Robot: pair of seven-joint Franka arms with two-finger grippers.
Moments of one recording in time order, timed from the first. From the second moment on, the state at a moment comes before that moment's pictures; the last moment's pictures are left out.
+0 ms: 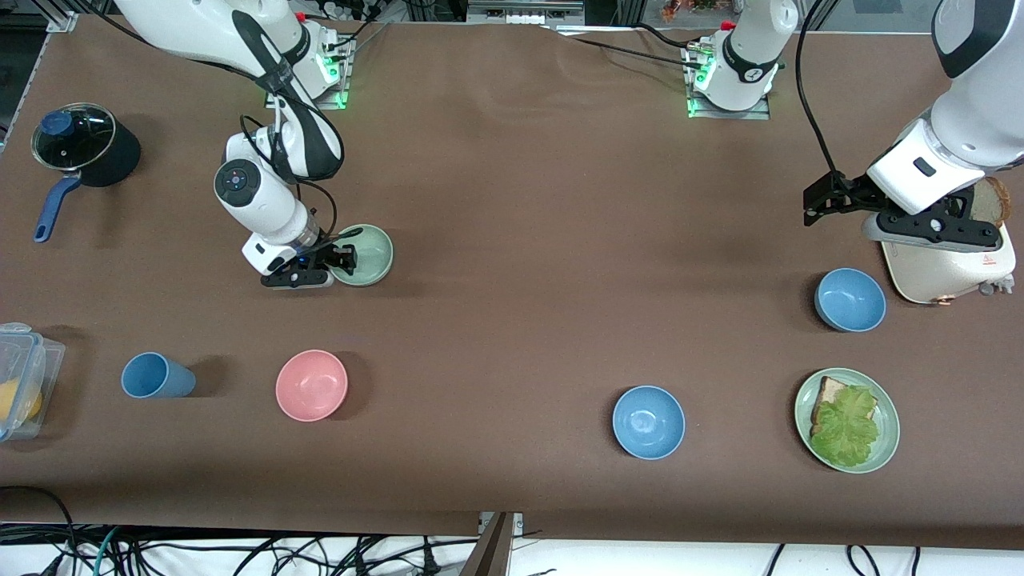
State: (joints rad) left arm 0.03 0.01 -0.13 -1.72 -0.01 1.72 0.02; right arm 0.17 0.33 0.12 -2.32 0.05 2.71 0.20
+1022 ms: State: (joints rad) left arm 0.03 0.01 -0.13 -1.72 -0.01 1.72 0.02; right arm 0.39 0.45 0.19 -1.88 0.05 2.37 0.64
